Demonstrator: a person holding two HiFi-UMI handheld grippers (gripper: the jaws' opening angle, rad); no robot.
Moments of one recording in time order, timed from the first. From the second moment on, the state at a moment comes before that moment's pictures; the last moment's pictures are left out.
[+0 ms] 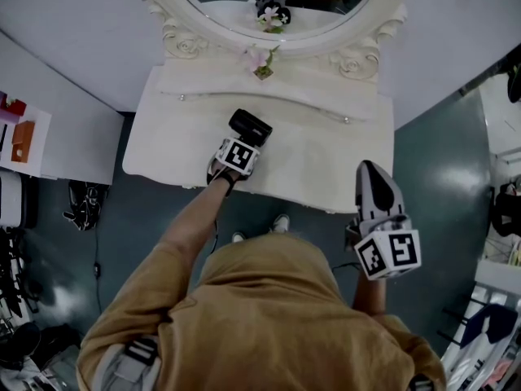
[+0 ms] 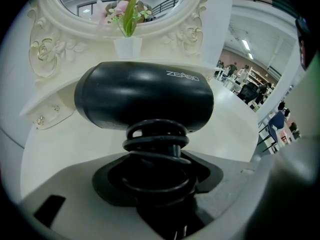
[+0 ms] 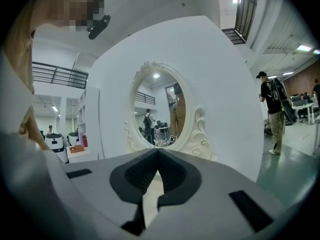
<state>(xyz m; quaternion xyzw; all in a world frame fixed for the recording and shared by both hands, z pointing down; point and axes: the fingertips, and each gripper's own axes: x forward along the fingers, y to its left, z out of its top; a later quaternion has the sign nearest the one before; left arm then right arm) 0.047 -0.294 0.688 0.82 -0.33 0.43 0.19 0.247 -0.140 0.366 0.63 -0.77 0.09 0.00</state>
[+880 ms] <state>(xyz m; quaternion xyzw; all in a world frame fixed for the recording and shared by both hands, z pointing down) 0.048 -0.245 0.712 0.77 -0.26 0.50 0.31 0.253 -0.130 0.373 0.64 -0.76 0.10 -0.01</state>
